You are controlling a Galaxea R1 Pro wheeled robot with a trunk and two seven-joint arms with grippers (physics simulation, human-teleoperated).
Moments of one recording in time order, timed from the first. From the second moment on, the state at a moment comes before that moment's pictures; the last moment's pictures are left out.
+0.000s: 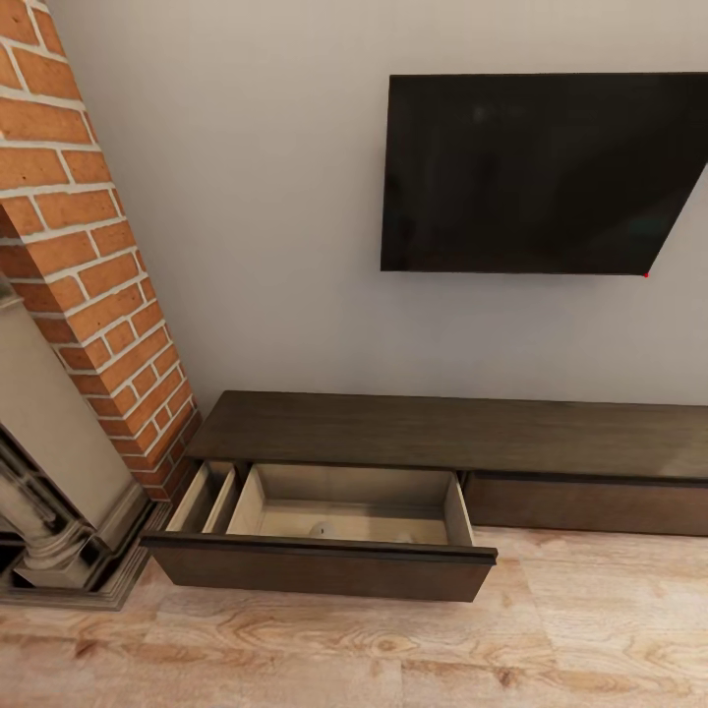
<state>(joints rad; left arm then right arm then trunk) -0.42 -0.02 -0.70 0.05 0.98 0.11 0.24 -0.36 0.01 0.03 0.05 0.14 -0.12 -0.05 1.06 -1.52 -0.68</state>
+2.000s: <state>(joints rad) -0.42 -0.02 -0.70 0.05 0.98 0.11 0.24 -0.36 0.01 0.03 0.05 0.14 -0.11 -0.09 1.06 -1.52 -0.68</state>
